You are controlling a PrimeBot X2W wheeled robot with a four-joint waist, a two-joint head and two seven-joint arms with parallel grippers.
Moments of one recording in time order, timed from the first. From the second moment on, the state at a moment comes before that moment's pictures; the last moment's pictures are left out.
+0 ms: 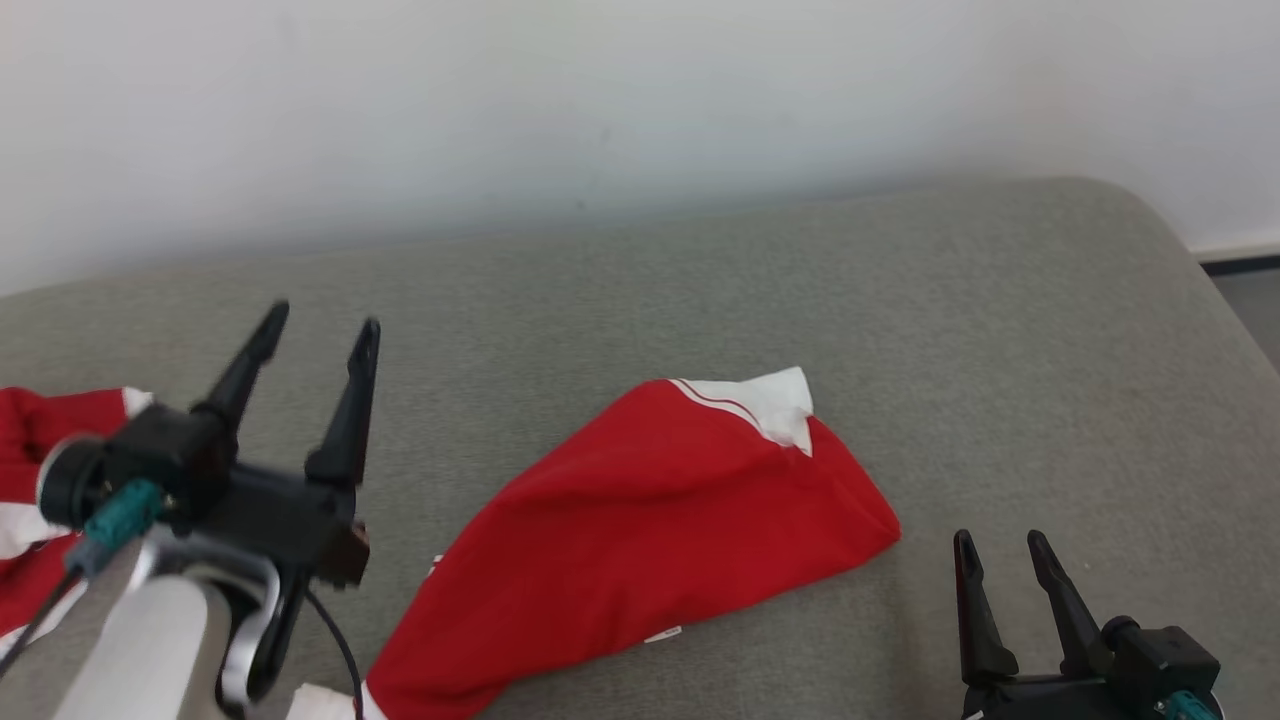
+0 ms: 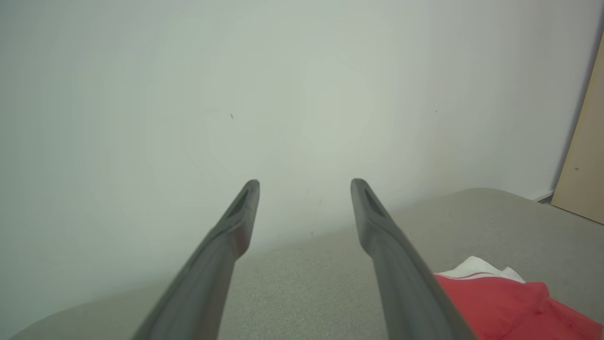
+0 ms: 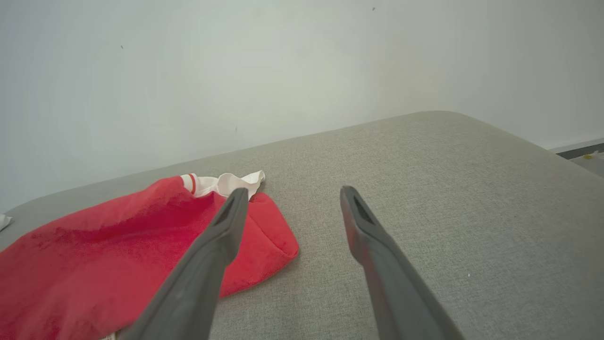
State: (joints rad) left arm -0.39 0.37 -0.26 0.11 -0.42 -0.07 -0.11; right arm 0.00 -0.05 0.02 0.21 0.24 0.13 -0.25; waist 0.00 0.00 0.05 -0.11
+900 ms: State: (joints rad) left arm -0.83 0.48 -0.72 0.43 -0.63 -0.13 0.20; right arm -0.10 -0.05 0.09 0.27 0.35 0.13 -0.26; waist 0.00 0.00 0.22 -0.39
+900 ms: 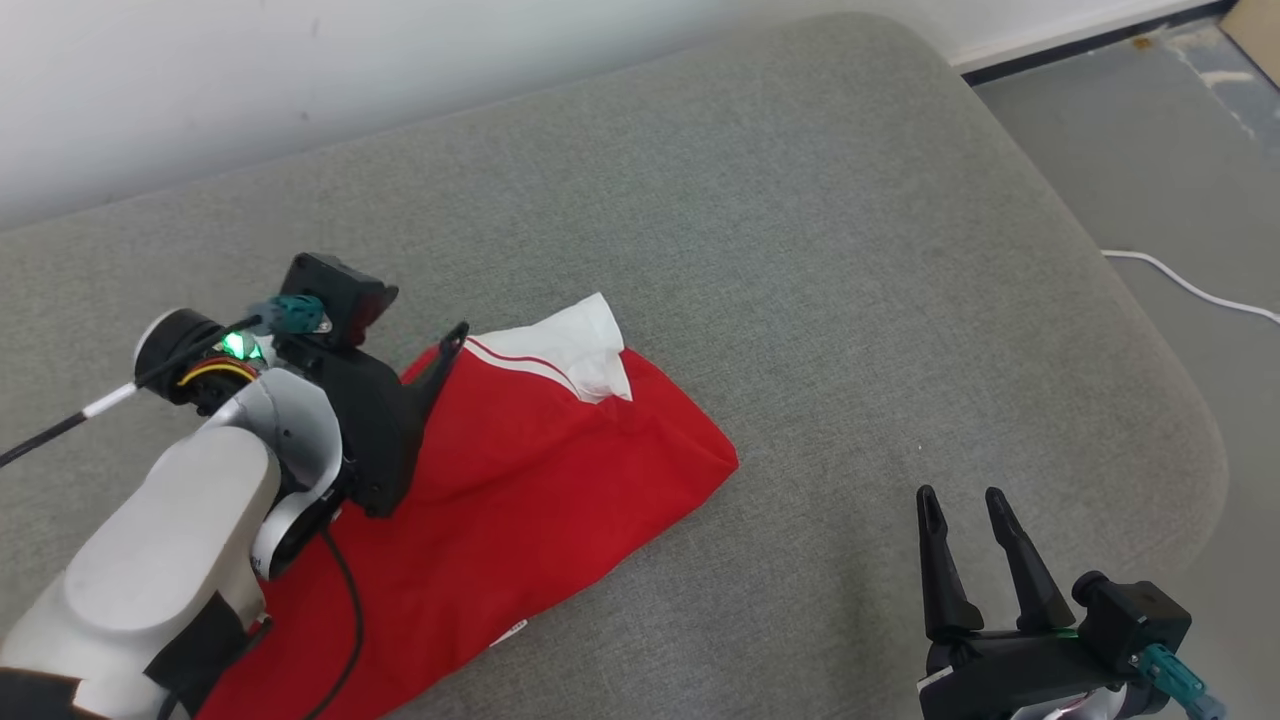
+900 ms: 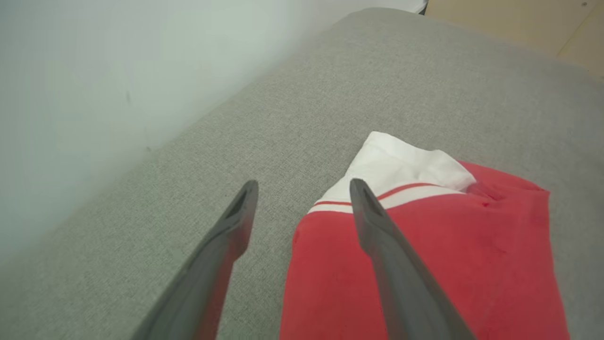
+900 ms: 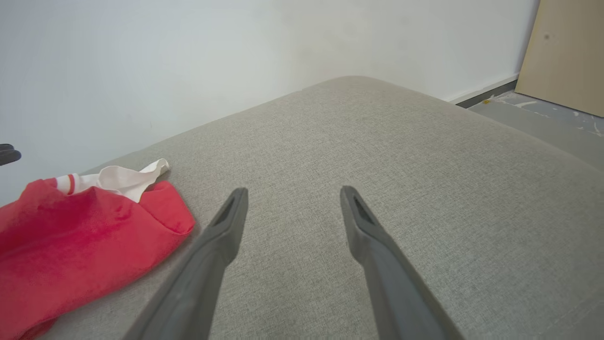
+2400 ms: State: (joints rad) left arm -1.01 0.66 -0.81 0.52 -0.83 -0.03 -0.06; right arm -0.07 -0.05 0.02 0.26 0.28 0.13 -0.26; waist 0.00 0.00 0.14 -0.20
